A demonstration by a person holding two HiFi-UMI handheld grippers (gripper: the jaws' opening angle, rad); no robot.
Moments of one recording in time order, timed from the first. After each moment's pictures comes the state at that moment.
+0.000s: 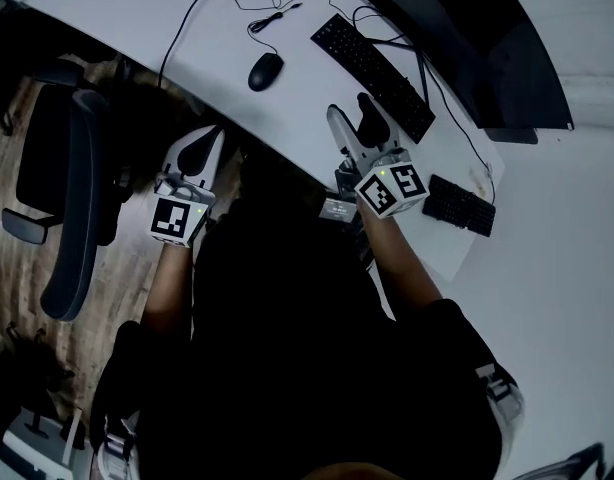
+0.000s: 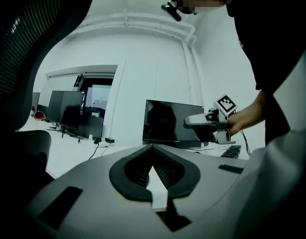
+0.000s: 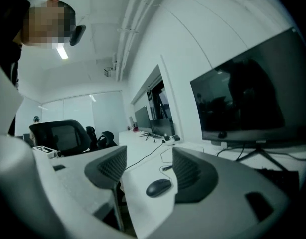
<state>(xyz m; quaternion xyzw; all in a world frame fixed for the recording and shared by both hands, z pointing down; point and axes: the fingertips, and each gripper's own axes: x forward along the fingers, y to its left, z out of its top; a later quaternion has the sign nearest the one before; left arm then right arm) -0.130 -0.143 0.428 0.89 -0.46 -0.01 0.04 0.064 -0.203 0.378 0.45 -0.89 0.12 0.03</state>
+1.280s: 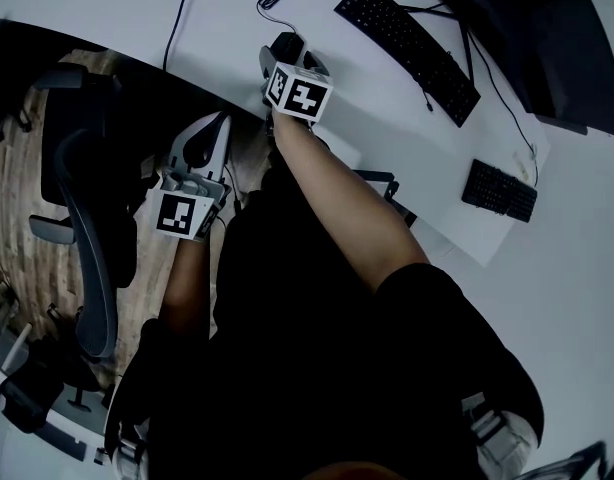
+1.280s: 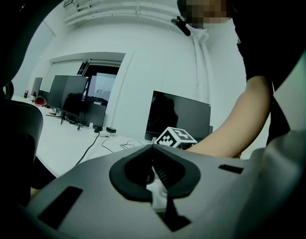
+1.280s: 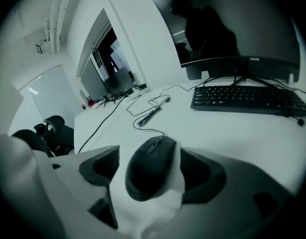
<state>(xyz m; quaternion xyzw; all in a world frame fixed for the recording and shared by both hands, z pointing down) -0.137 -0.196 0.460 0.88 -0.46 0.00 0.11 -0.030 -0.336 0.612 0.59 -0.70 0.37 0.16</state>
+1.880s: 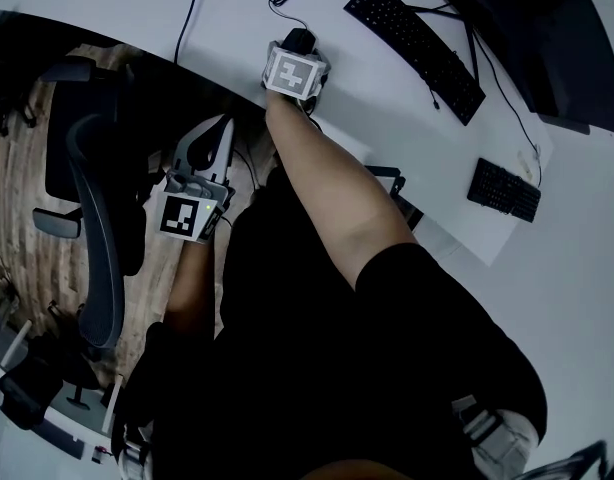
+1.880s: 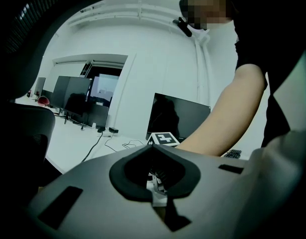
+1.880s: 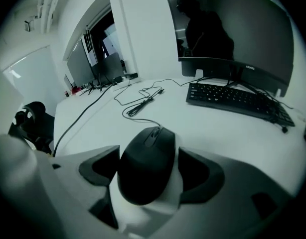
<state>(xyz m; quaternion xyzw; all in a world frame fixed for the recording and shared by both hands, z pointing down) -0.152 -0.176 0.455 0.88 -0.47 -0.01 0.11 -0.032 -0.340 0.633 0.64 -0.64 0.36 0.23</state>
